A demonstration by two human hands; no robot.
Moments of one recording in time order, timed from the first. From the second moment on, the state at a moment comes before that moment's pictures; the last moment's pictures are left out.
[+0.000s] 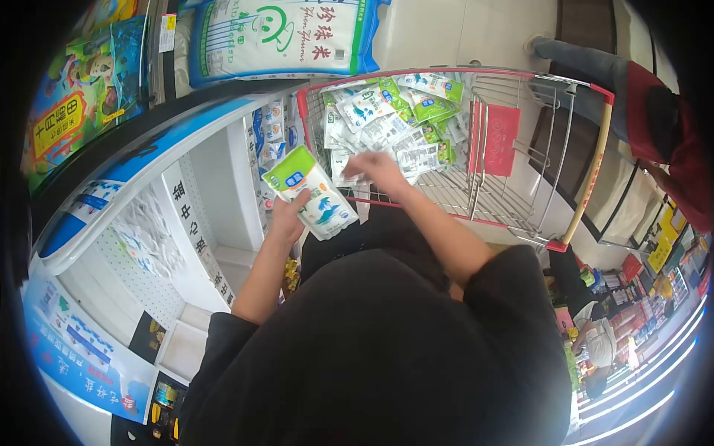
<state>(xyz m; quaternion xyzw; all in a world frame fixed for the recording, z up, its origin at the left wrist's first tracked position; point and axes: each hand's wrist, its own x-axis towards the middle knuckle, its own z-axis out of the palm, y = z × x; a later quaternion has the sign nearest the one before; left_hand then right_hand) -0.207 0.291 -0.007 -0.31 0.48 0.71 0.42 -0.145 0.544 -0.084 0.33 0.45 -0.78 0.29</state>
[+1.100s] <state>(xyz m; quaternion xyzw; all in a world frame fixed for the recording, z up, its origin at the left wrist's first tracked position) -0.204 0.168 0.148 -0.04 0.72 0.65 0.23 -0.120 0.534 -0.120 0.36 0.47 -0.78 0.23</state>
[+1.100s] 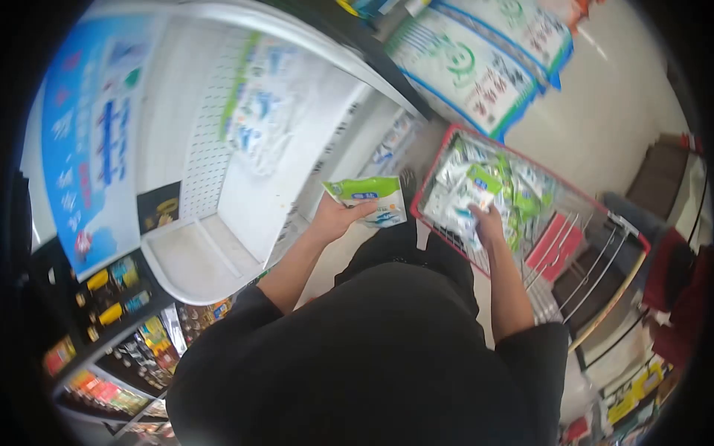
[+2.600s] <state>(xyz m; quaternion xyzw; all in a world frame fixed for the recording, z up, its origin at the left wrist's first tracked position) -0.369 -0.001 0.200 -0.01 1.00 0.08 -0.05 -0.126 0.393 0.175 0.15 0.43 -0.88 0.15</state>
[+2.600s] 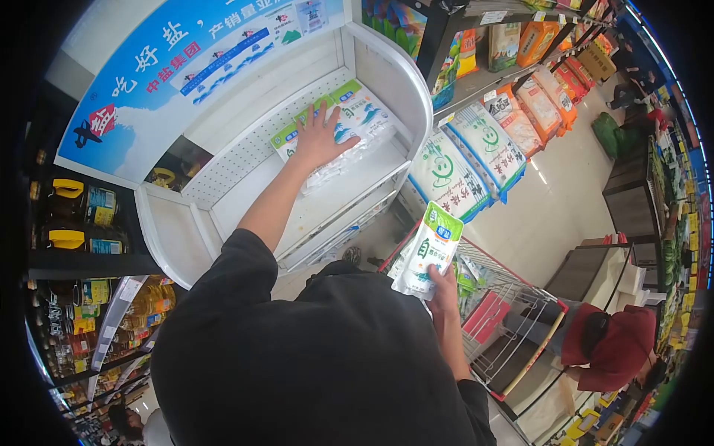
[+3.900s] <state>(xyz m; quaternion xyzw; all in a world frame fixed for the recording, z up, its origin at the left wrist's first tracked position) -0.332 -0.093 0.203 -0.28 0.80 0.53 -0.07 -0.163 0.362 0.206 0.14 0.63 -0.74 0.19</state>
